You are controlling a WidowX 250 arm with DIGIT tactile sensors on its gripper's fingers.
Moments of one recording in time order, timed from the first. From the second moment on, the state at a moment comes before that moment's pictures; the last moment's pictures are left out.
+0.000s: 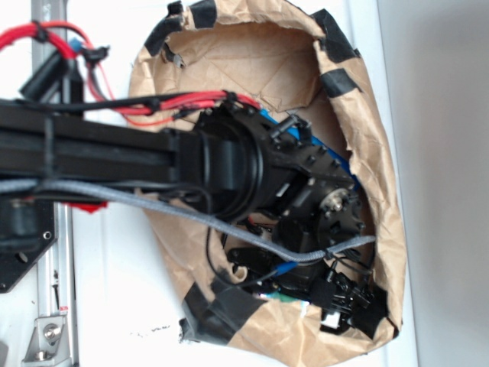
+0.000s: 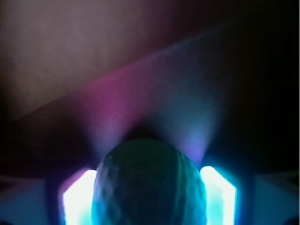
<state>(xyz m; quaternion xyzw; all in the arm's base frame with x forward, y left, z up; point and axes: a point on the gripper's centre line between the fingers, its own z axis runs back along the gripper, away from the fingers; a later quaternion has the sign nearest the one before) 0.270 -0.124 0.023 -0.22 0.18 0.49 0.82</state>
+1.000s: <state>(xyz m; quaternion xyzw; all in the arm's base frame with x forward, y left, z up) 0.261 -0.007 0.183 -0.03 -0.09 0.18 0.98</state>
